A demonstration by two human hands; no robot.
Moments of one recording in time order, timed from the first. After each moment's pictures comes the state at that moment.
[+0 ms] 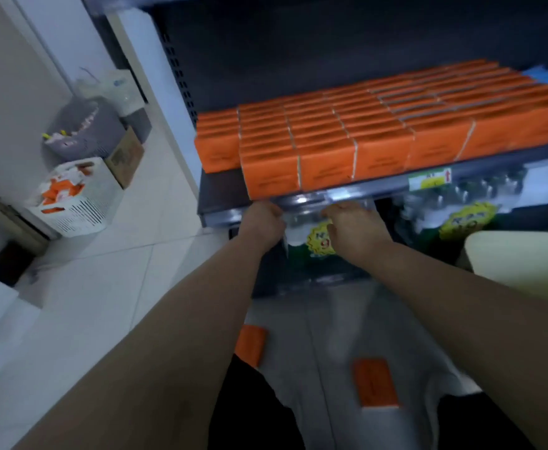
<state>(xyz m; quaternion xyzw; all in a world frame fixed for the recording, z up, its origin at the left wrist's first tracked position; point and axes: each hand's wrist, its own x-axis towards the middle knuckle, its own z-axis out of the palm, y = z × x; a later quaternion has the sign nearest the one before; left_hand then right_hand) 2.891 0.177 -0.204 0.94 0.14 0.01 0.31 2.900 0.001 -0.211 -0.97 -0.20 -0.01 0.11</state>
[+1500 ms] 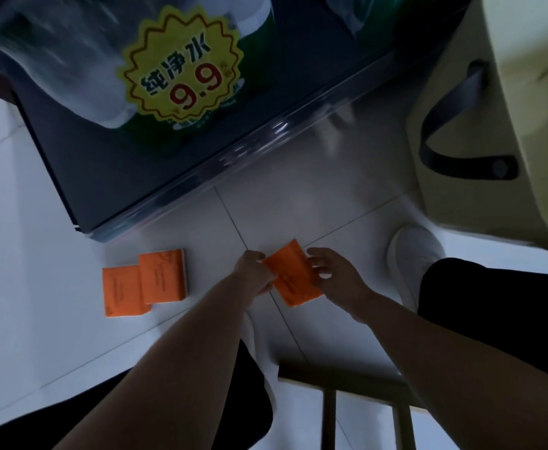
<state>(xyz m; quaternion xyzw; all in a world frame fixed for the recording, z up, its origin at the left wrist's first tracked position) 2.843 0.065 -0.580 0.70 0.41 -0.42 0.41 2.800 -0.106 -0.568 -0.66 0.25 0.37 0.60</state>
